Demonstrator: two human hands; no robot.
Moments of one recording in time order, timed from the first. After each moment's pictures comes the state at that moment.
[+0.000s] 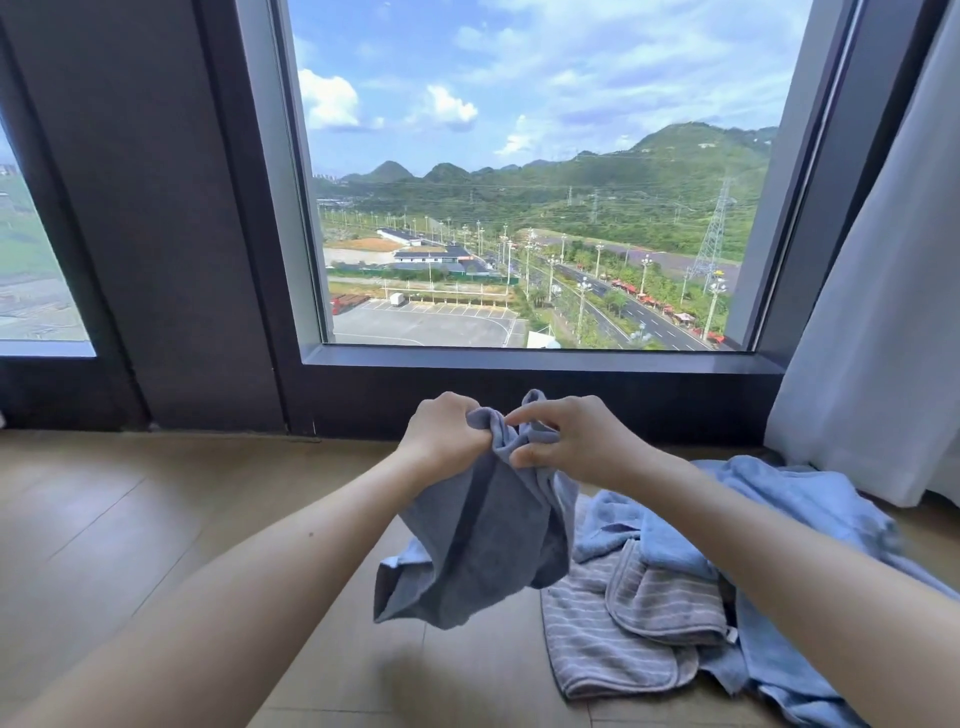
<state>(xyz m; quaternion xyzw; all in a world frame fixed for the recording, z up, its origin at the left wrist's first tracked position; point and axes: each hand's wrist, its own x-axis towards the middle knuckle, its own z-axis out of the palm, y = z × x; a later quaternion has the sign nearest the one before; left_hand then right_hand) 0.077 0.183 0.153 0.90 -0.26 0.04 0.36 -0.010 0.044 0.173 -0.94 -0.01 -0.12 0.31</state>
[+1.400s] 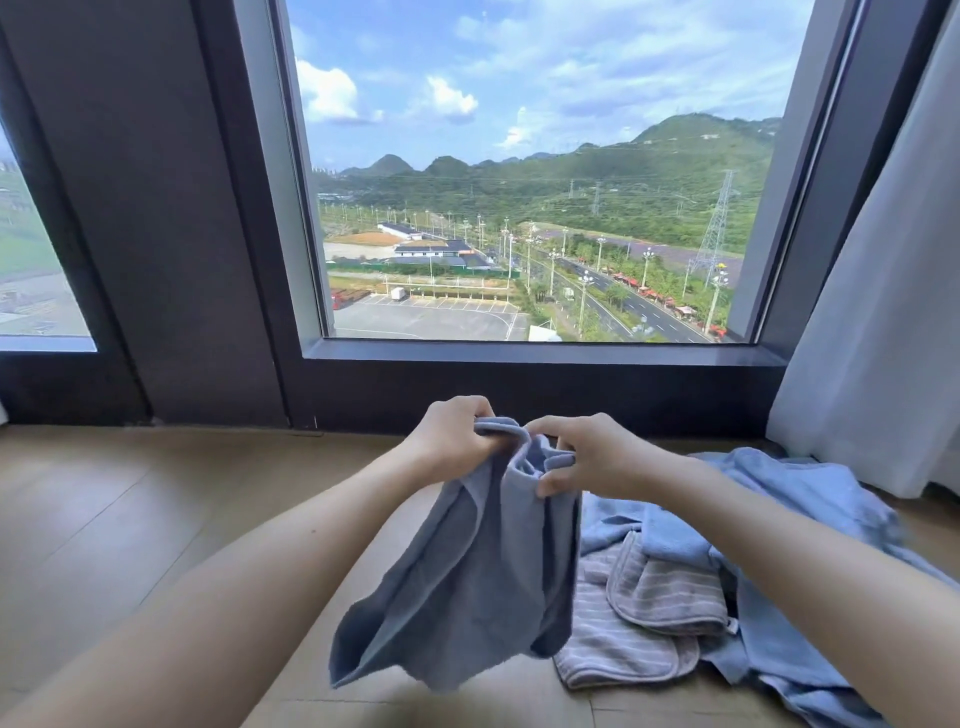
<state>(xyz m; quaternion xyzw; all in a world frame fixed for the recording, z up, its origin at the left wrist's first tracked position) 0.075 0.185 0.148 0.89 -0.30 -0.01 0.35 -0.012 0.028 0.159 -0.97 -0.01 -0.02 0.26</state>
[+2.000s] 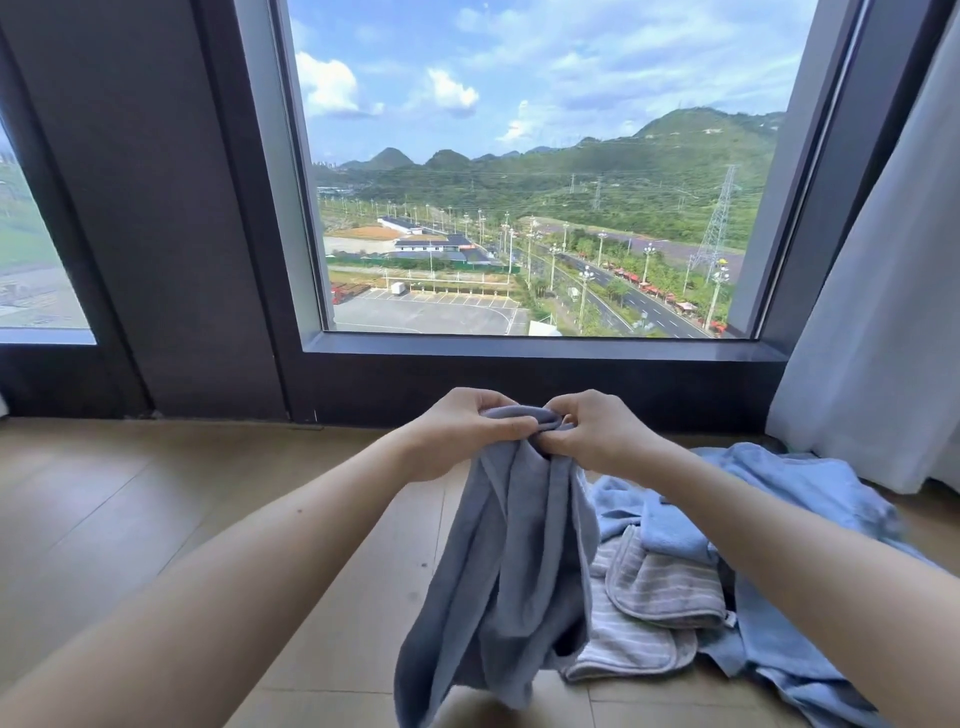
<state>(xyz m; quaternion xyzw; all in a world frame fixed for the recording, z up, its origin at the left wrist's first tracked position) 0.068 0.185 0.155 0.75 -0.31 -0.21 0.55 -0.009 0.032 0.162 -0.93 0.06 -0.09 0.36</state>
